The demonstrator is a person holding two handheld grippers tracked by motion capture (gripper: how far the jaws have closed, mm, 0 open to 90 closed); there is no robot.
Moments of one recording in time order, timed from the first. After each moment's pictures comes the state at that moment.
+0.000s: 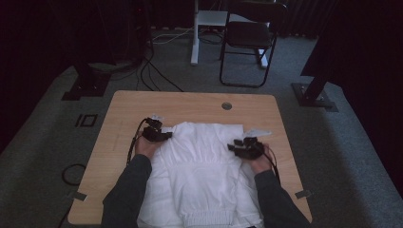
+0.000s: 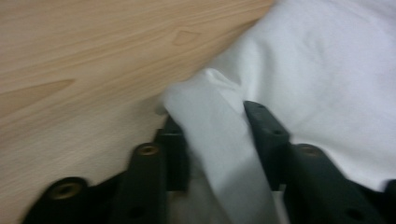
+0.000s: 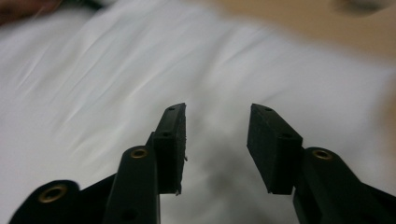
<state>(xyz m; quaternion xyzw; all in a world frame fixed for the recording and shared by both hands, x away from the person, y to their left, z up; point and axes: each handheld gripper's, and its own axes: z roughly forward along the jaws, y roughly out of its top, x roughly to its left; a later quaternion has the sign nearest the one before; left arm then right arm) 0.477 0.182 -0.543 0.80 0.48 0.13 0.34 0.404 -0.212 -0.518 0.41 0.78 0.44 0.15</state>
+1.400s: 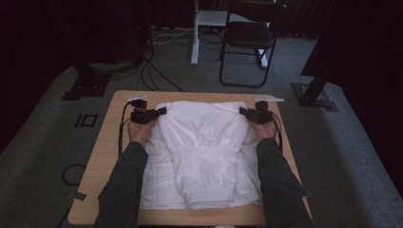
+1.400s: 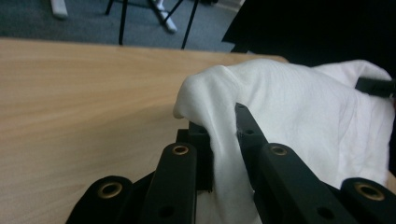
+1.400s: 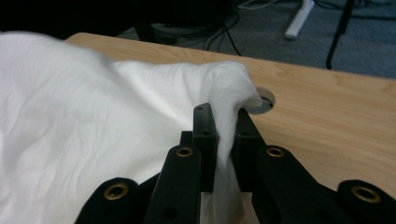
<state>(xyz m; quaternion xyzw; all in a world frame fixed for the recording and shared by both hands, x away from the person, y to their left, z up) 0.479 0.213 -0.459 0.69 0.49 0.10 0.52 0.493 -0.240 -0.466 0.46 0.72 0.48 0.17</state>
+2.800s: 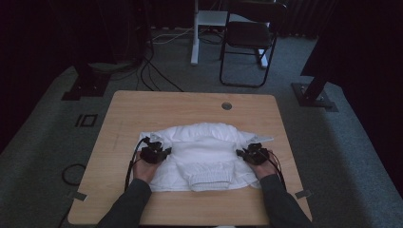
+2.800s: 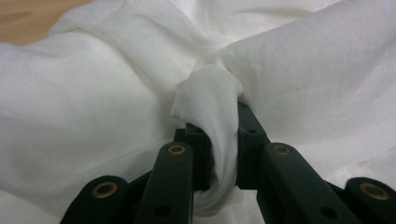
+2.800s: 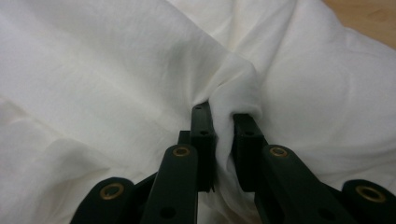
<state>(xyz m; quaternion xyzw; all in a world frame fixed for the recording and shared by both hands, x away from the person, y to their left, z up) 0.393 0.173 -0.543 0.79 0.47 0.16 0.36 0.401 -0.231 -0.557 0.41 0.81 0.39 0.15</state>
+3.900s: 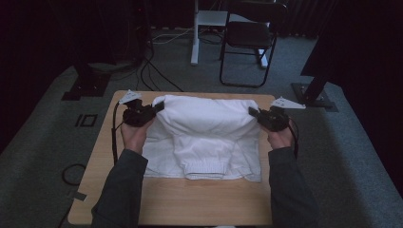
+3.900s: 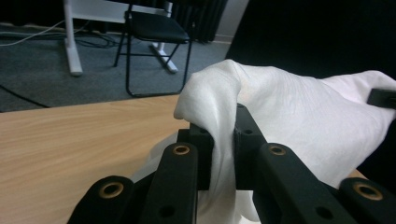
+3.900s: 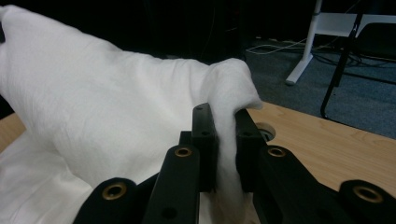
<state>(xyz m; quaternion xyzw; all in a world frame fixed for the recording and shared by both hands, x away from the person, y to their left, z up) 0.403 0.201 -0.394 0.68 0.44 0.18 0.55 0.414 -0.257 -0.411 0.40 0.72 0.53 0.23</state>
